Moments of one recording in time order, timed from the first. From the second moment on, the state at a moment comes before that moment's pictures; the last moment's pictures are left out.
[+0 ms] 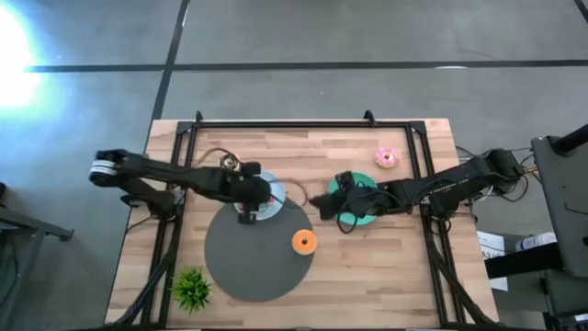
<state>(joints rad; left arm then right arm) -0.06 1.38 1.01 -0.70 -0.33 0.14 0.23 1.40 0.94 -0.04 0.43 1.23</state>
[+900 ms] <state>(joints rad) -0.30 1.07 0.93 -0.71 -0.43 -0.14 0.49 2.08 1.57 -0.70 0.42 0.45</state>
